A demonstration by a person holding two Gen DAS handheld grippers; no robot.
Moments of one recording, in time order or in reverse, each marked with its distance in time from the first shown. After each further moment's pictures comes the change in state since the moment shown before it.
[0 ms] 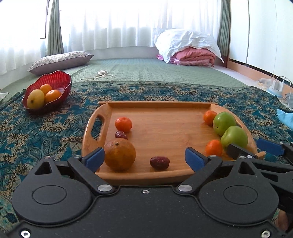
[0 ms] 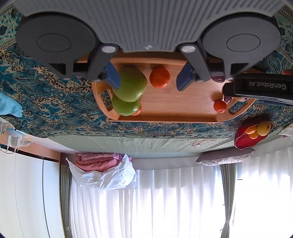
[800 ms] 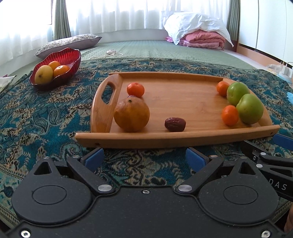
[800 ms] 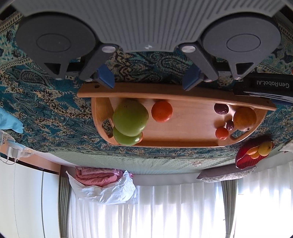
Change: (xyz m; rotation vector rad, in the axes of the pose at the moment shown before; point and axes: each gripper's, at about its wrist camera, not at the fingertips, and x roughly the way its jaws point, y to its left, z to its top) left arm 0.013 0.009 -0.043 -0.008 0.109 0.060; right arm 0.003 0.000 -0.035 -0.019 0.102 -0.013
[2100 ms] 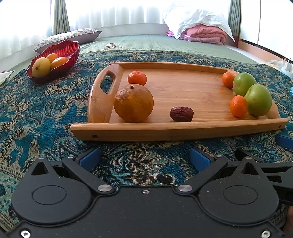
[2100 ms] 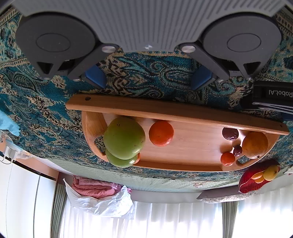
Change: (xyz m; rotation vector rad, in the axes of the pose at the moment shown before) left arm 0.023 0.004 -0.008 -0.001 0.031 -0.002; right arm 0.029 0.010 -0.010 -0.076 0.104 -0.035
